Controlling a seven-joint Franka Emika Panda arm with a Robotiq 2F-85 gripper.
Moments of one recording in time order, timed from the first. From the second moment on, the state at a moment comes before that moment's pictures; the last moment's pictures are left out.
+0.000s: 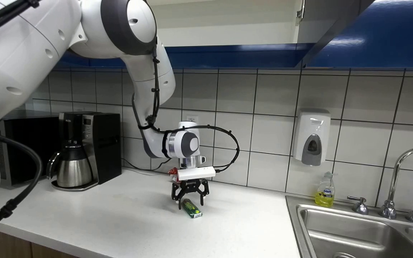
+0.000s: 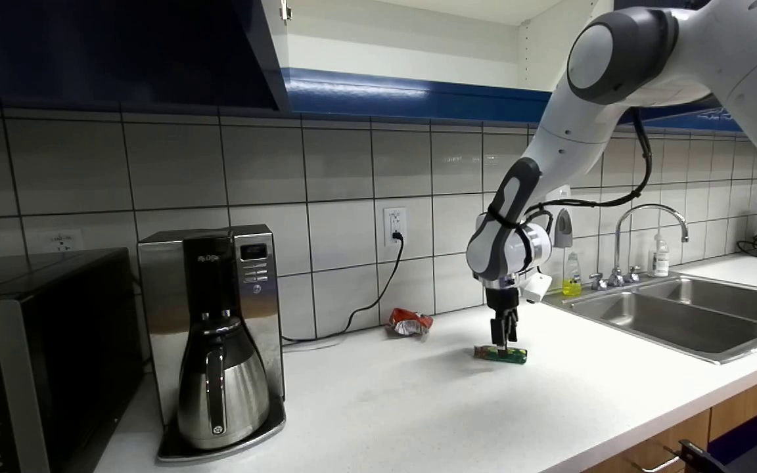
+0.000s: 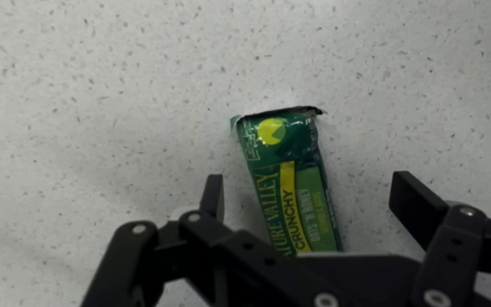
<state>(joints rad) -0.15 0.60 -0.02 -1.98 -0.19 2.55 -0.66</state>
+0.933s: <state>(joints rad) -0.15 0.65 -0.02 -1.93 -0.19 2.55 -0.68</state>
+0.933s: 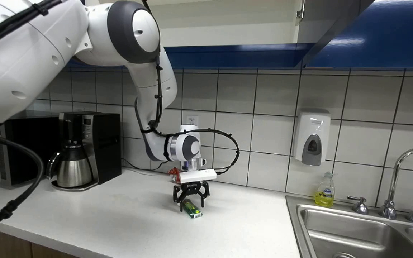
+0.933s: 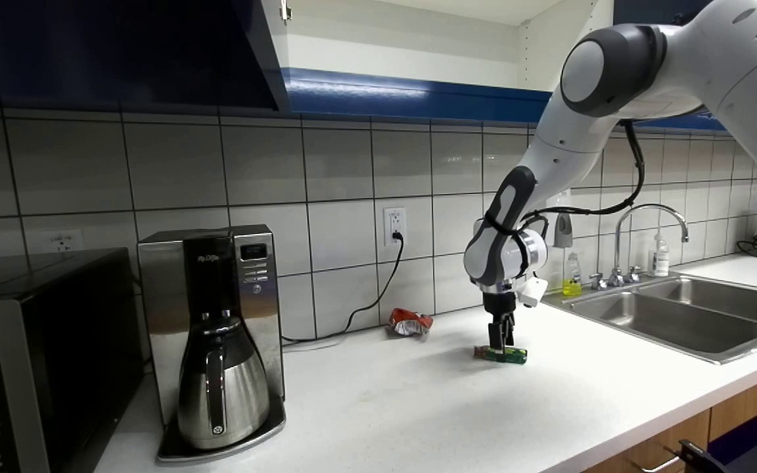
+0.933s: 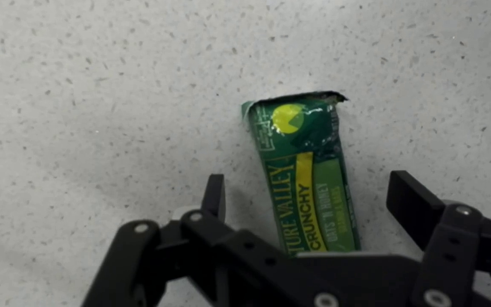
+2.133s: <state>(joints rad) -0.15 0.67 -0.01 -1.91 -0.19 2.54 -0.69</state>
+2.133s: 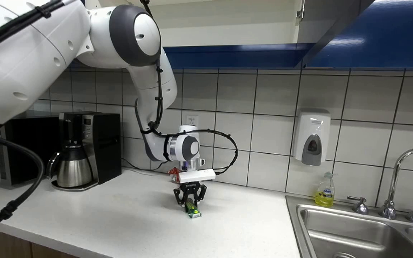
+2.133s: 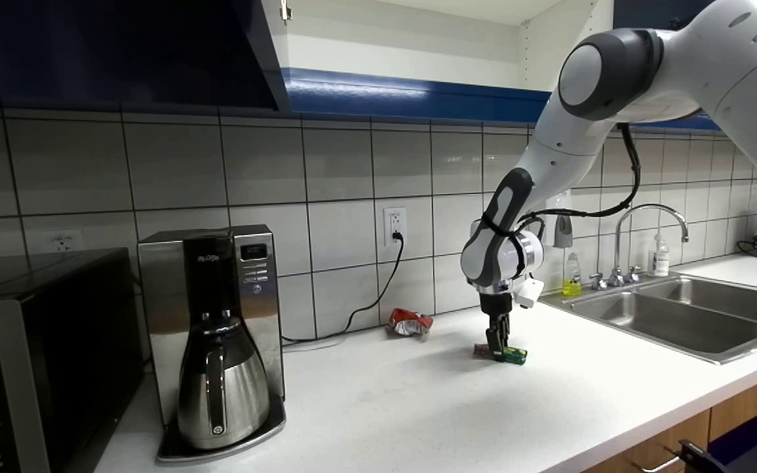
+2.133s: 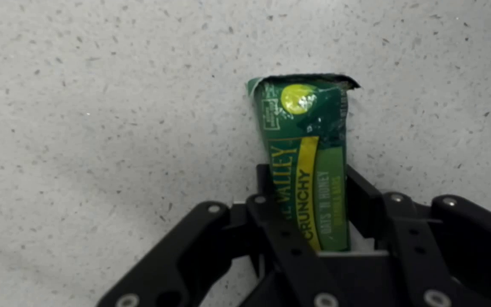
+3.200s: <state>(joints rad) -0.16 0.56 -0.01 -1.97 -0.18 2.54 -0.68</state>
